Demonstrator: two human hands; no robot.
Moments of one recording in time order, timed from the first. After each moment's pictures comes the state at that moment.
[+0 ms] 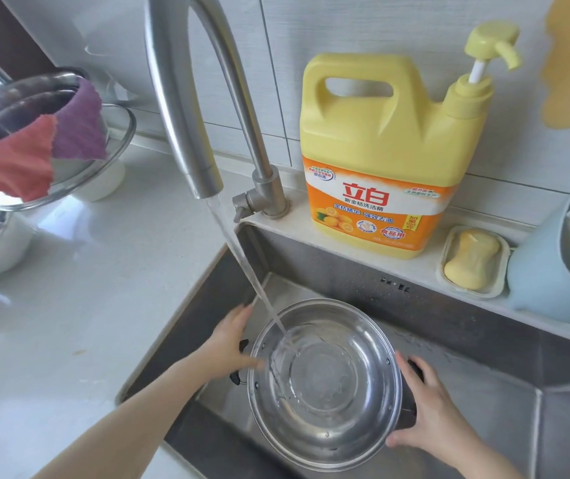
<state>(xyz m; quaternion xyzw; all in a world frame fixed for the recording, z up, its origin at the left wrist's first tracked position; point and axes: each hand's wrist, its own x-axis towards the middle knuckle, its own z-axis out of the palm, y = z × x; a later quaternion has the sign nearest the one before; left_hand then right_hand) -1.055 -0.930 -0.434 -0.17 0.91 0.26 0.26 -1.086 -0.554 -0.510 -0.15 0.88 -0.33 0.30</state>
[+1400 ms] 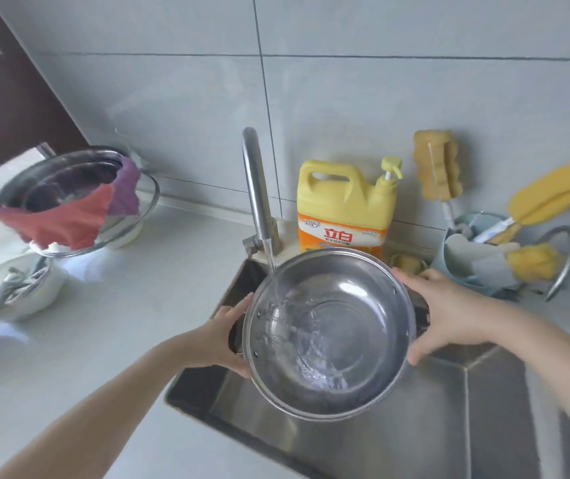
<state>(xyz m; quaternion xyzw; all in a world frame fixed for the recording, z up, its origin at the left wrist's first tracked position) -1.025 -0.949 -0.273 0.00 0.90 0.33 0.28 -1.119 -0.558 -0.203 -0.21 0.93 -0.17 0.26</state>
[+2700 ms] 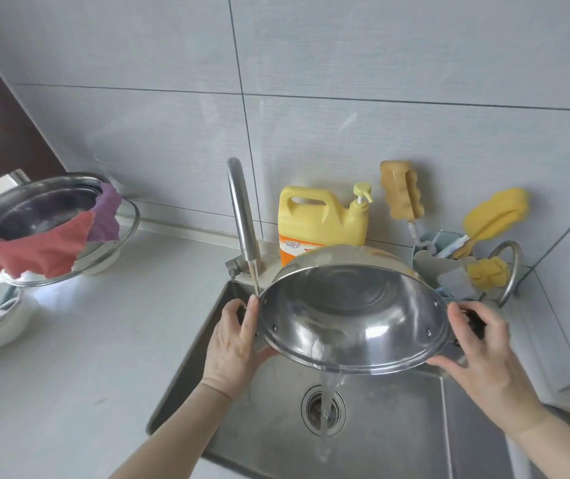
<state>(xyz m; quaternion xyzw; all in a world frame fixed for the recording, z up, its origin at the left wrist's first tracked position) -1.029 -0.875 -0.279 0.06 0.96 0.17 -0.22 -1.040 -0.504 -0.228 -0.23 0.92 -0.18 -0.25</state>
